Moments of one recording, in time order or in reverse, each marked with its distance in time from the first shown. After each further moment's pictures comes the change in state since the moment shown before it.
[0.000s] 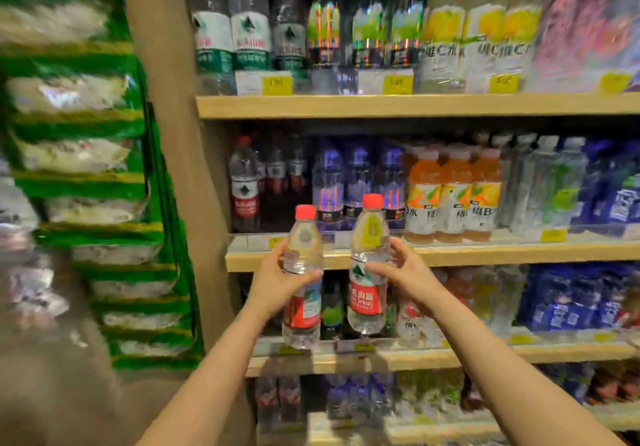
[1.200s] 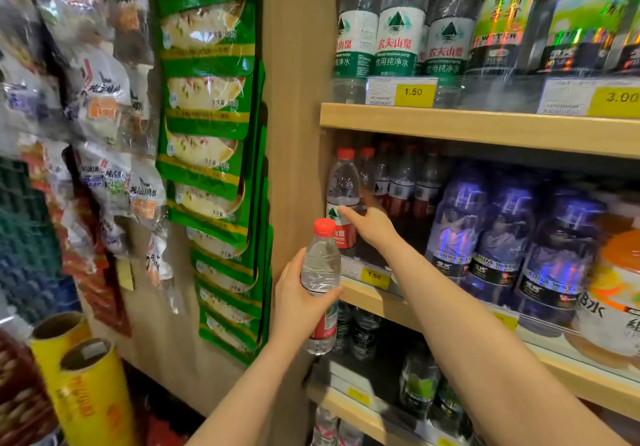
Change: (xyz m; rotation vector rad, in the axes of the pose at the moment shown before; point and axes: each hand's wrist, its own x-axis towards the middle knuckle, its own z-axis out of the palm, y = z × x) left_hand 0.014 -0.037 -0.046 0.286 0.636 -0.070; right_hand 0.206 -0.061 0.187 -0.109 -0.319 -0.254
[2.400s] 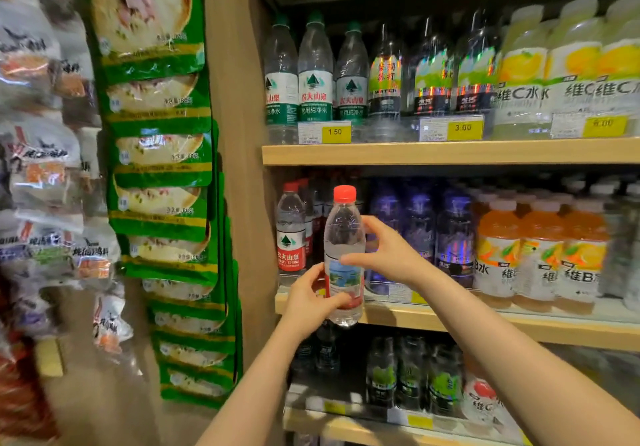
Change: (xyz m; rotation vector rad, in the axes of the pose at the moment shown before) left_hand 0.000 0.068 0.010 -0.213 -0.537 0.107; right_hand -0.136 -0.056 -0.084 -0.126 0.028 -0.042
